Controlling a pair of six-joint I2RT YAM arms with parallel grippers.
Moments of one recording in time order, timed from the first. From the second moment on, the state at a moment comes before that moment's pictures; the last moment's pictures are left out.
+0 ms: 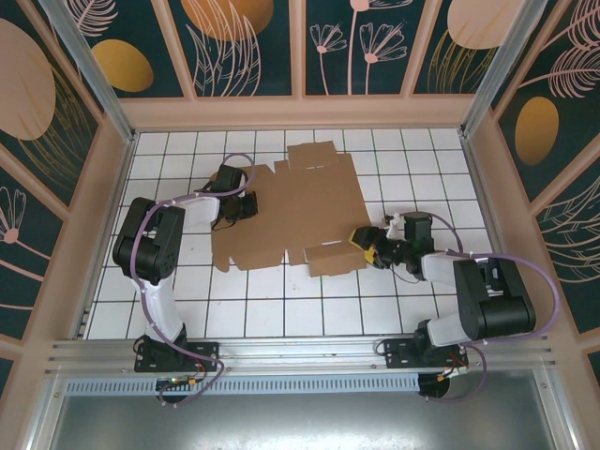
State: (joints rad) left arm -0.30 1.94 1.11 -0.16 0.16 -0.49; right arm 0.15 1.42 0.38 0.30 -0.83 0.87
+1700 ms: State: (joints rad) left arm -0.89 1.48 0.98 -0.32 -0.22 0.13; right arm 0.15 1.40 0.32 0.36 -0.85 1.02
